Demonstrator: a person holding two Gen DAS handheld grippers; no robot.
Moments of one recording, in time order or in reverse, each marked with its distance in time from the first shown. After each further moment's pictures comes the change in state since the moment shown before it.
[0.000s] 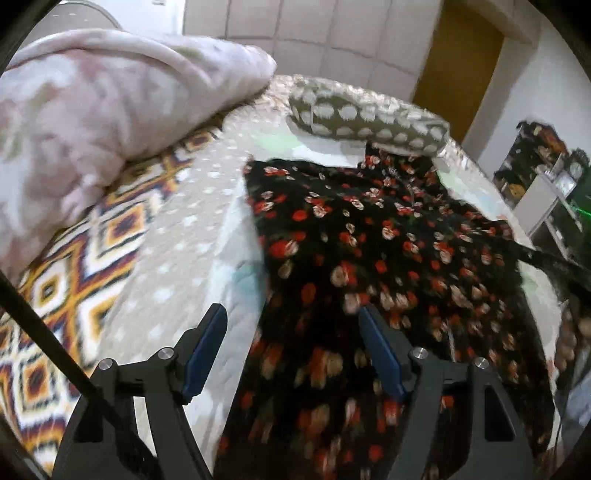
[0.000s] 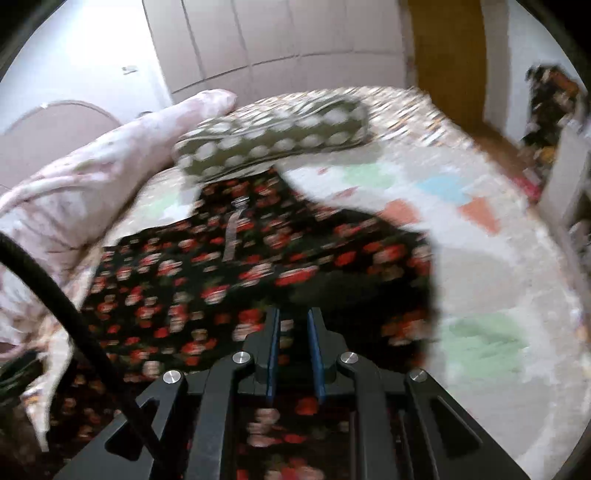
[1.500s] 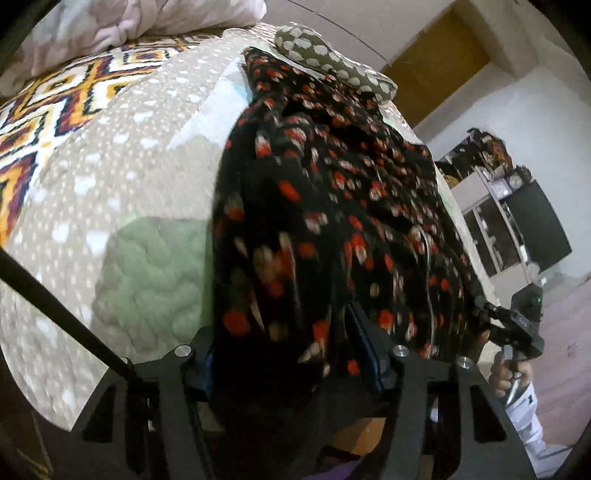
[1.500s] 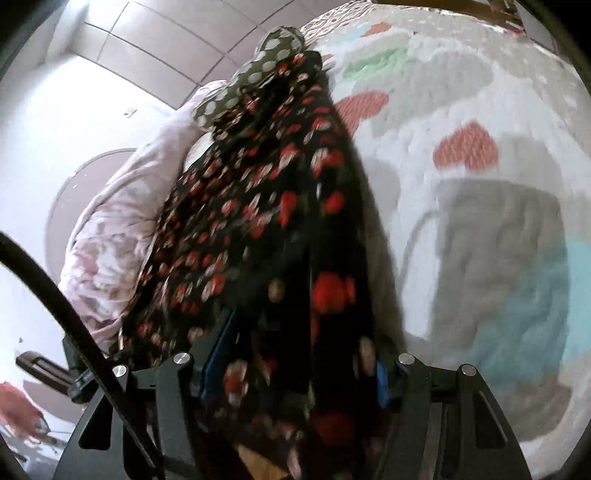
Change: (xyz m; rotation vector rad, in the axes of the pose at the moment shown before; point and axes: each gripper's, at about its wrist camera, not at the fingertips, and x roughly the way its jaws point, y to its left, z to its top) left arm -0.096 0.038 -0.207 -0.136 0.145 -0.351; right arm -0.118 -0.095 -0.248 0.378 0.129 0.342
